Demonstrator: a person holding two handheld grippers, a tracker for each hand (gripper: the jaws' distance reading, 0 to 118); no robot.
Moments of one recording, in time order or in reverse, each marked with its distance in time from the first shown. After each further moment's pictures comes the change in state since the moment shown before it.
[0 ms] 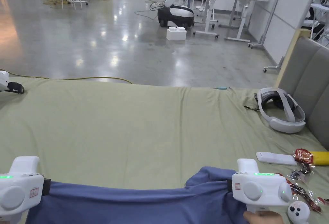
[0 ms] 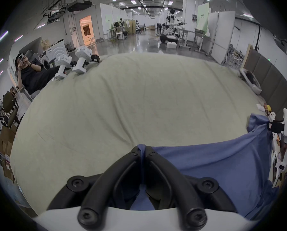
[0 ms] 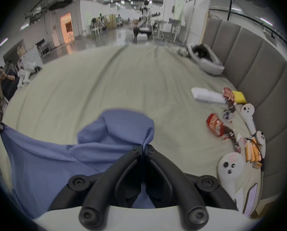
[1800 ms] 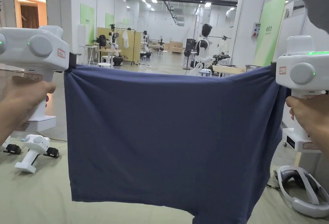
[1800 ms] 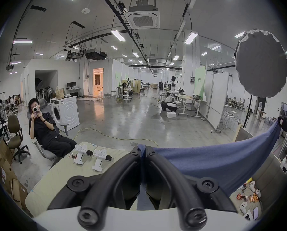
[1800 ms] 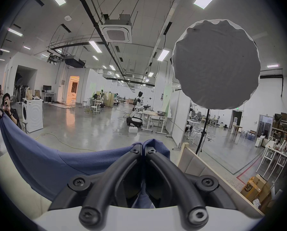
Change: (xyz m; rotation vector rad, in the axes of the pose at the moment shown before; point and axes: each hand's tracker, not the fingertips) left arm -0.060 0.346 0.247 0.578 0.018 0.077; right arm -0.033 0.346 0.323 0.781 -0.122 0.083
